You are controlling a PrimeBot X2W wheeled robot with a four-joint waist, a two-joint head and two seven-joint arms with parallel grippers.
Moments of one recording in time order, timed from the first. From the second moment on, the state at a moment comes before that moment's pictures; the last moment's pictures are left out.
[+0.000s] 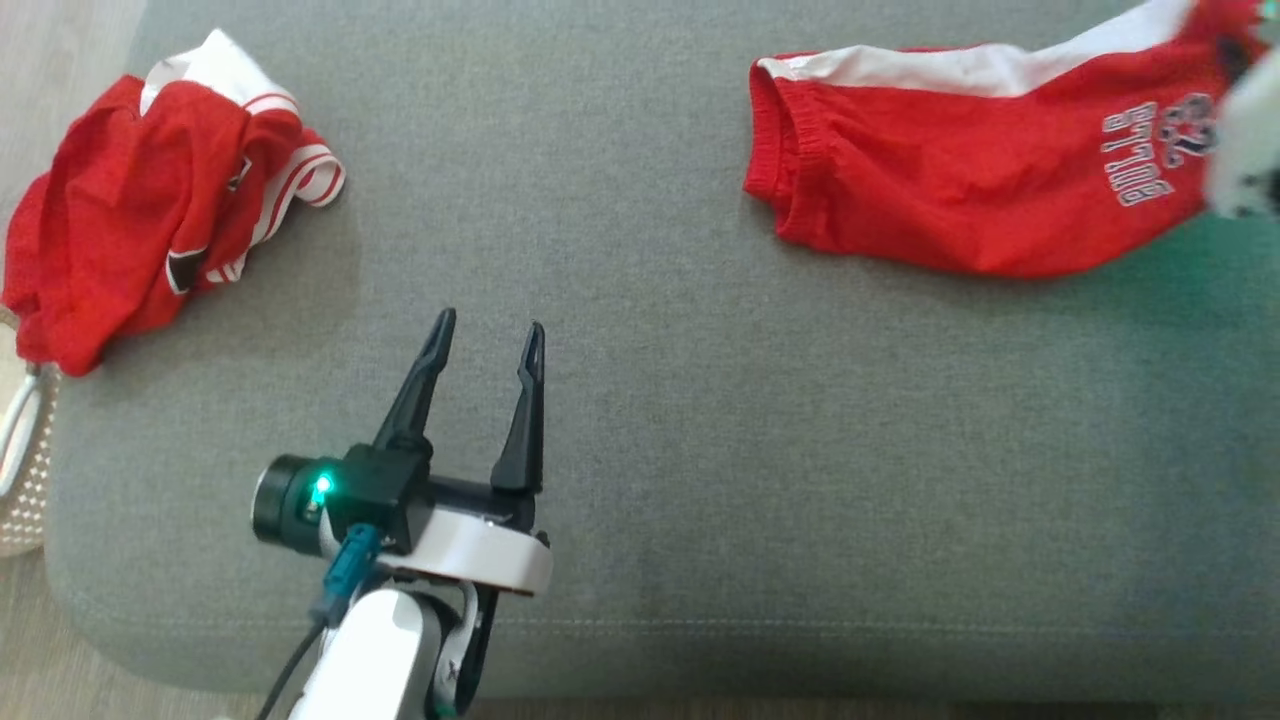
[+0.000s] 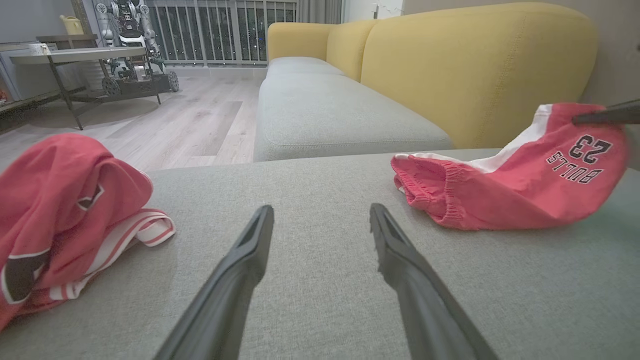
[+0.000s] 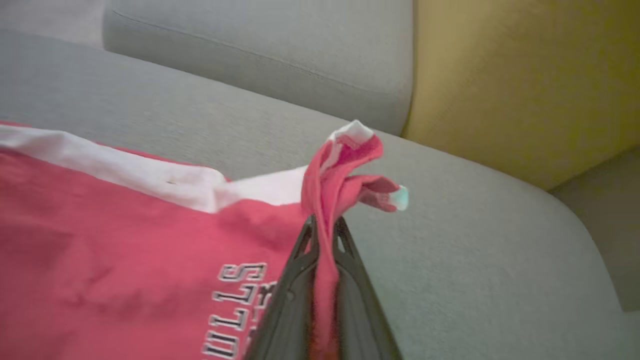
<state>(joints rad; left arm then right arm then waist) -0.14 0.05 -0.38 0.05 -0.11 0.10 -0.26 -1.12 -0.50 0.54 1.12 0.46 0.13 0.09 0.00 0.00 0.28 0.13</state>
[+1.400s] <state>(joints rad) -0.08 0.05 -0.43 0.05 -0.14 0.13 -0.26 -1.02 -0.43 0.56 1.00 0.57 0.13 -0.04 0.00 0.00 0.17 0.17</state>
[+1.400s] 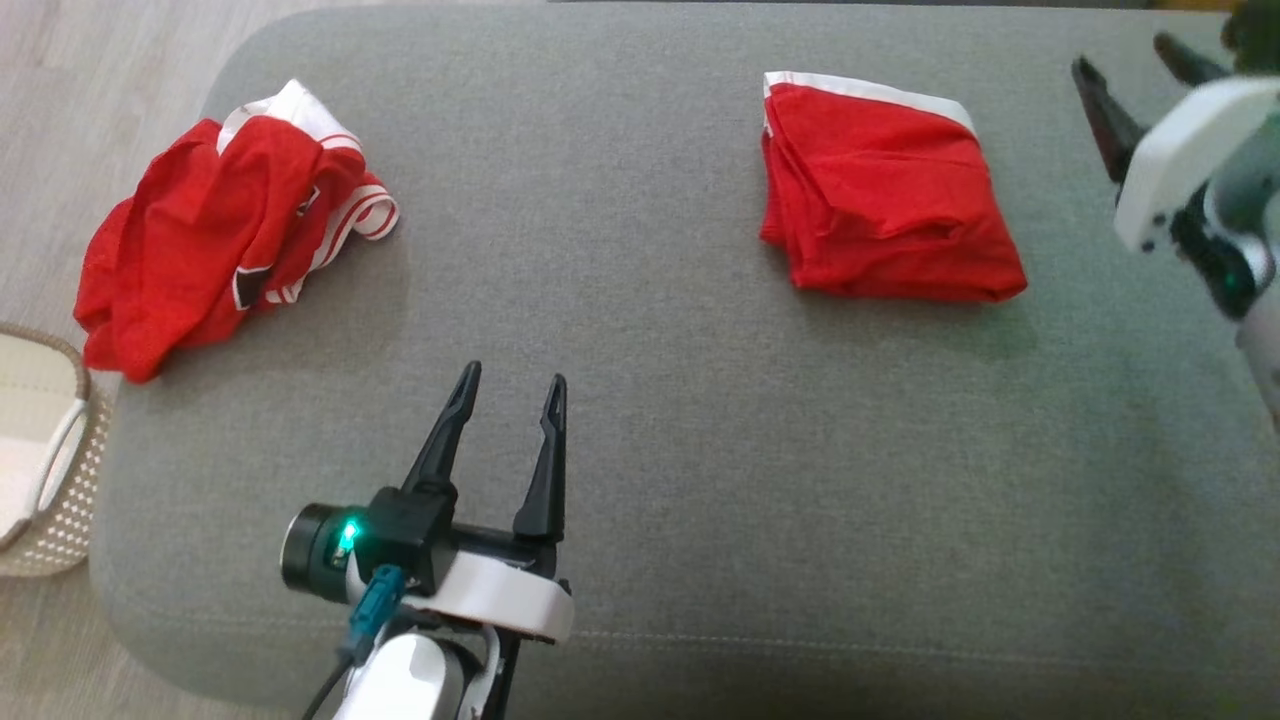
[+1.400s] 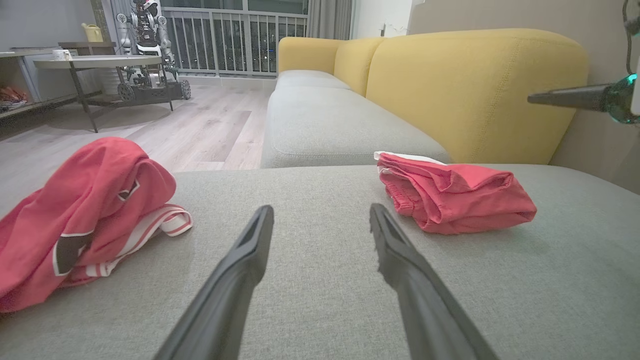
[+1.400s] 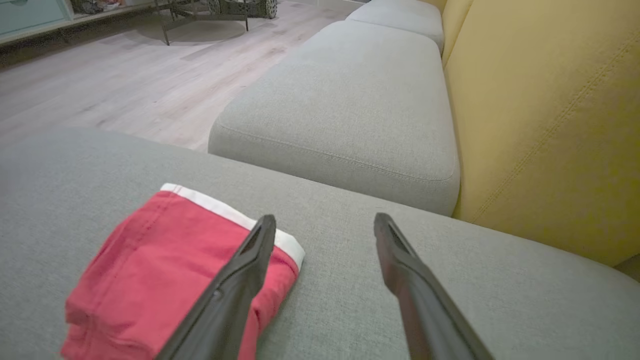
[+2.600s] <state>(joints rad) -0.03 0.05 -0.40 0.05 -0.16 0.15 -0.26 -0.59 -0.21 0.45 0.76 0.41 0.13 -0.24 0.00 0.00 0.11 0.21</state>
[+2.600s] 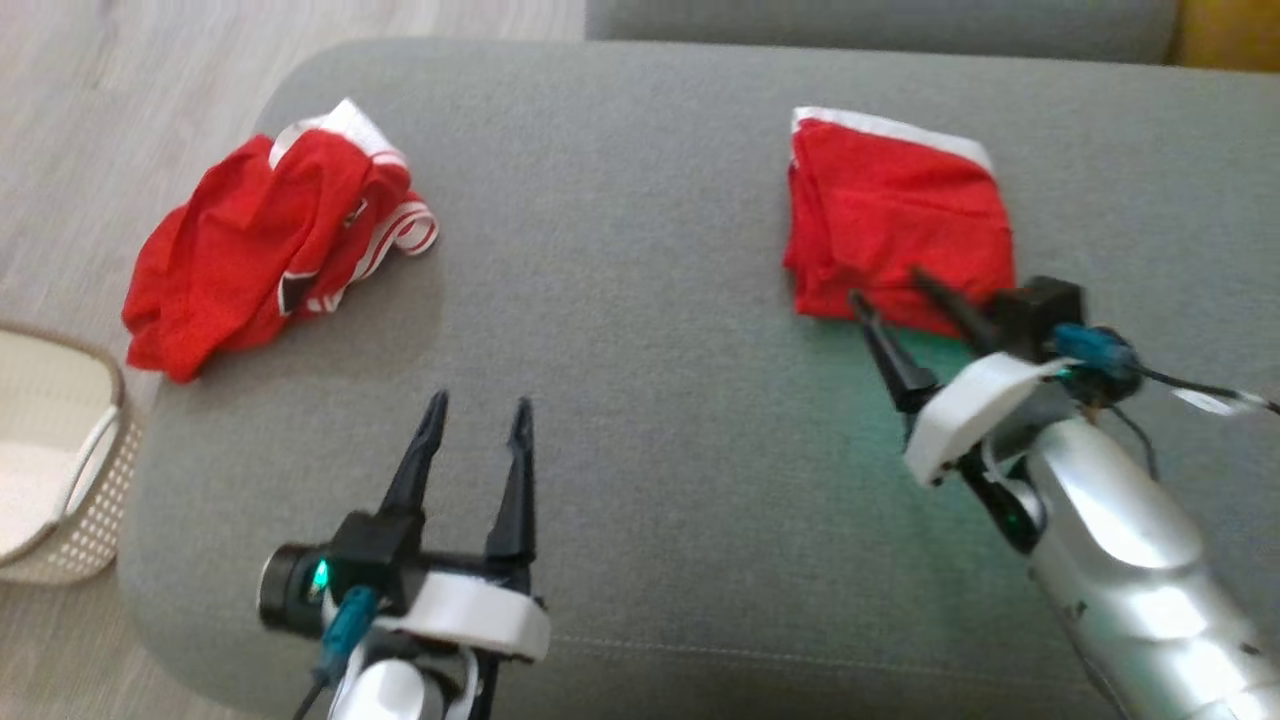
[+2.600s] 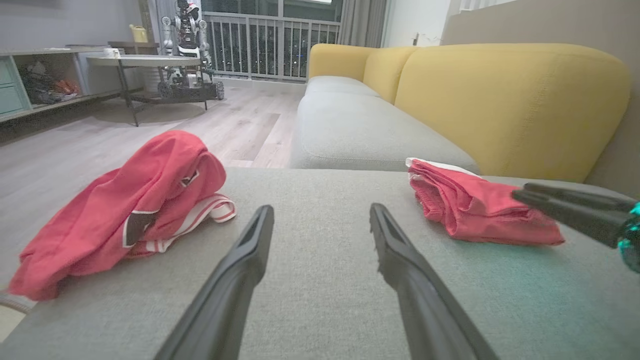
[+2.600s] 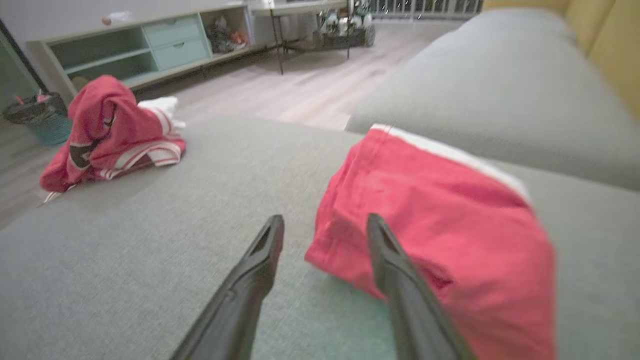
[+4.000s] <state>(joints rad) 0.12 0.05 -0.28 0.08 -0.14 0.16 -0.26 0.04 -0.05 0.00 0.24 0.15 0.13 -0.25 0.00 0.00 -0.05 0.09</state>
